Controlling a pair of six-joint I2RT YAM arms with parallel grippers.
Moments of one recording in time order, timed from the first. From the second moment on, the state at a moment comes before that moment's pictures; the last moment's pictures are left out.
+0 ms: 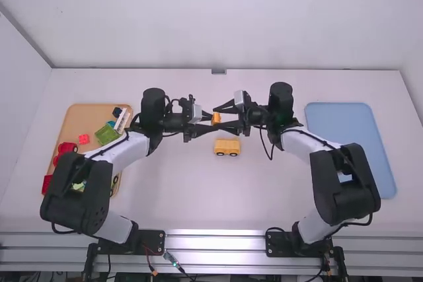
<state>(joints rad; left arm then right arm) -0.21 1.58 0.80 0.40 1.17 0.47 0.27 1.71 0.86 0.64 -1.38 -0.26</state>
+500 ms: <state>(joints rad) -0.21 1.58 0.80 0.41 1.17 0.47 0.27 1.71 0.86 0.62 -1.41 -0.31</state>
